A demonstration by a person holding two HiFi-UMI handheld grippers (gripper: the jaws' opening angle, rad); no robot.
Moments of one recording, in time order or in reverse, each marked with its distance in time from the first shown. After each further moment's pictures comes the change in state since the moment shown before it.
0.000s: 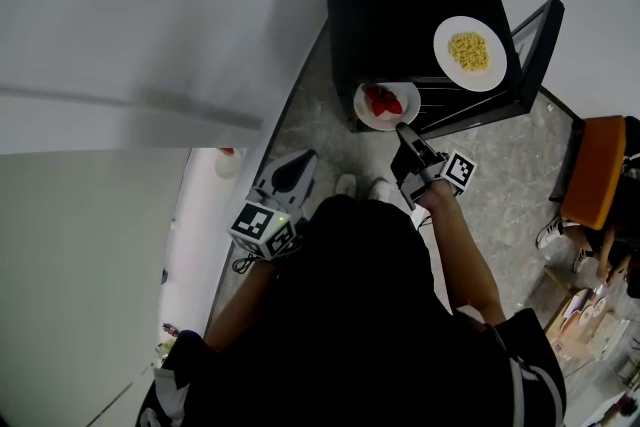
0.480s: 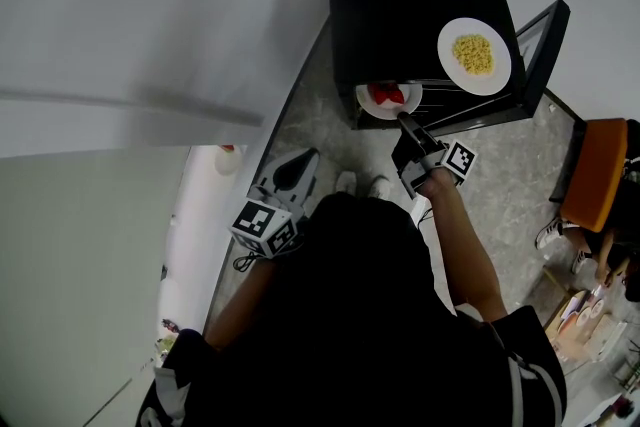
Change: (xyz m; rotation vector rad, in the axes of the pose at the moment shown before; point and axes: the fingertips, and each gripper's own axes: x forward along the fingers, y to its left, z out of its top) left arm 0.006 0.004 -0.003 -0.017 0.010 0.008; right arm 0.019 -0.013 0.018 0.007 -0.009 -0.033
